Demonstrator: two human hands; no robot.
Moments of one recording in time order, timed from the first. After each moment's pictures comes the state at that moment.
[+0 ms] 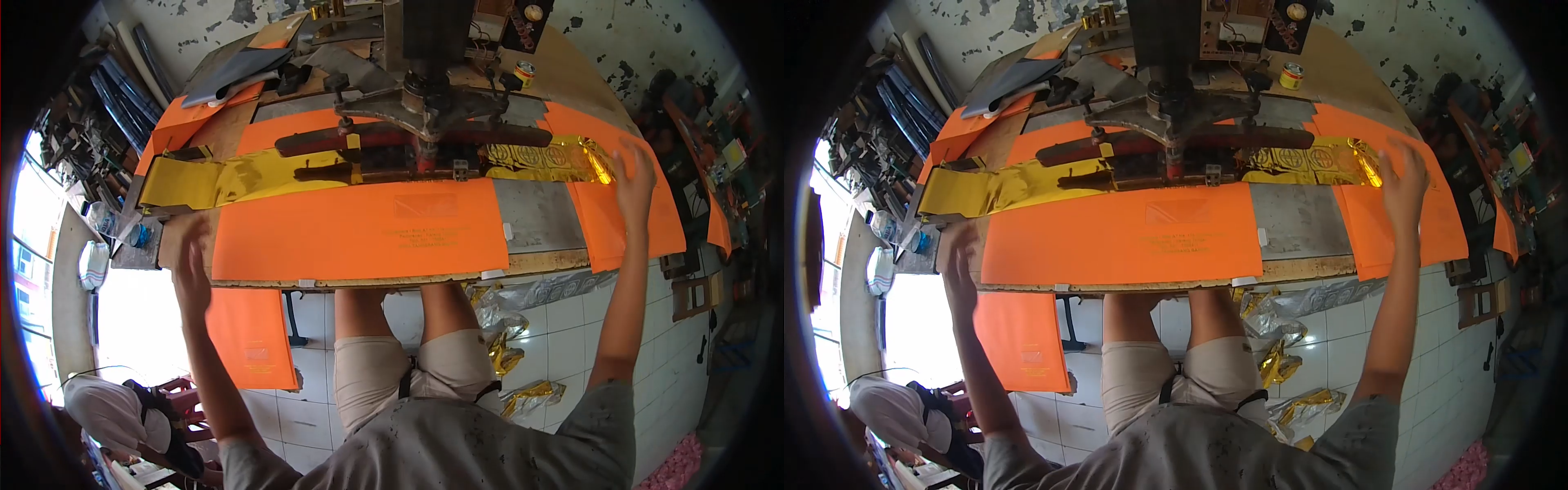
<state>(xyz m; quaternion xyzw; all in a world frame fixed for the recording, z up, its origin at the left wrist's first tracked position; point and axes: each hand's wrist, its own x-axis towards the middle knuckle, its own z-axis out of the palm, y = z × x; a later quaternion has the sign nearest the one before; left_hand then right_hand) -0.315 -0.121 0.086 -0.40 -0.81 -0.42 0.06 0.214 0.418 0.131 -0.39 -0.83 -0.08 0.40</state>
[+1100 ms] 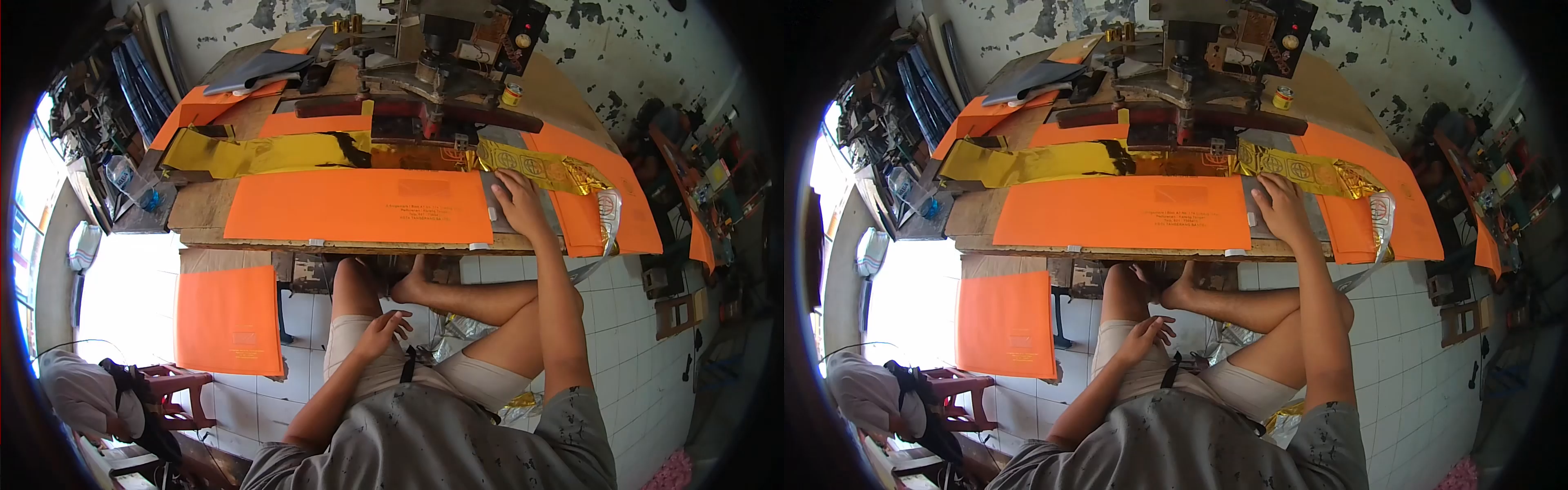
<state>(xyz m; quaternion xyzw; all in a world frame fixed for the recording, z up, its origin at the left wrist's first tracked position) -0.030 -0.069 -0.149 -0.33 -0.56 -0.53 -0.55 0.111 0.295 0.052 -0.29 -0.92 0.05 0.24</state>
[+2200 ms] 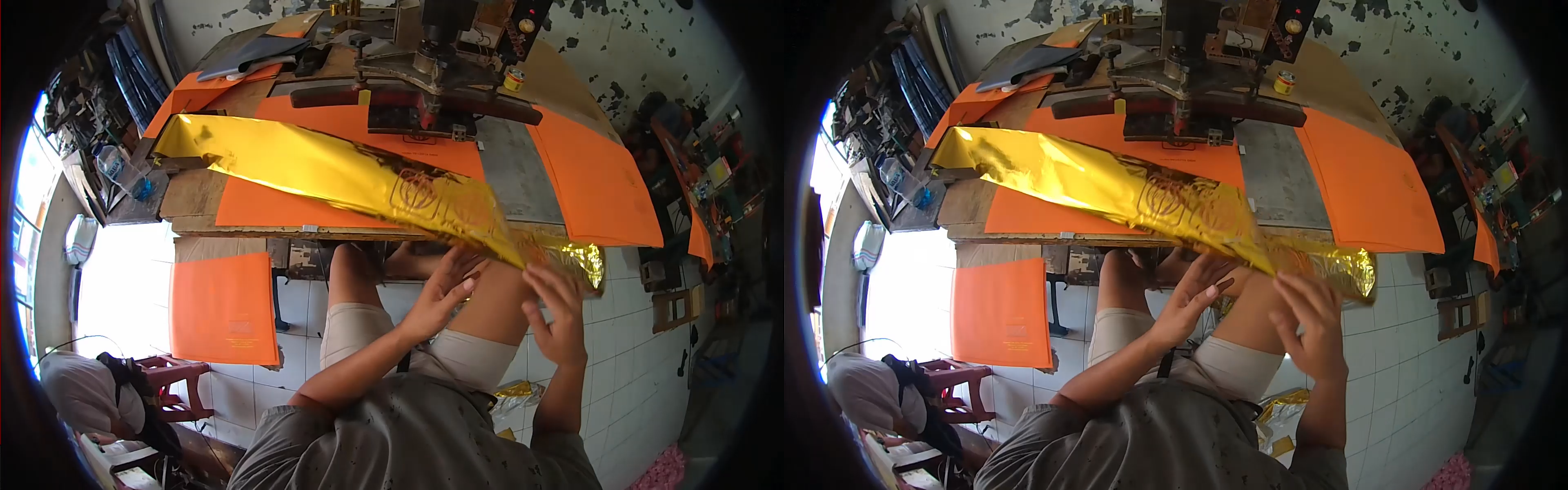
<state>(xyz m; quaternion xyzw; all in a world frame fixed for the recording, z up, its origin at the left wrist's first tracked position) 0.030 0.018 0.001 -0.38 -0.27 -0.72 -0.51 0.234 0.095 0.129 -0.24 -0.93 0.10 0.25</state>
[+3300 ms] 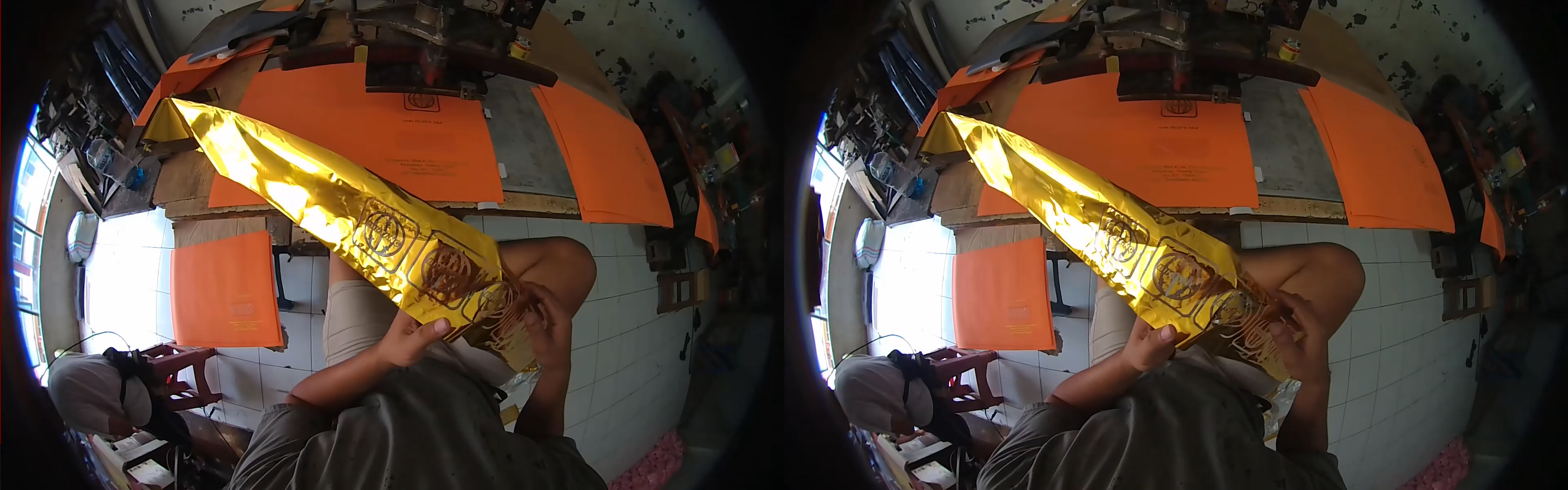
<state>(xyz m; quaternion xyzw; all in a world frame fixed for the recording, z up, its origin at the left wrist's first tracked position) 0.035 -0.075 -0.004 -0.31 -0.22 -0.74 -0.55 0.251 0.052 0.068 -0.34 -0.74 0.50 0.30</state>
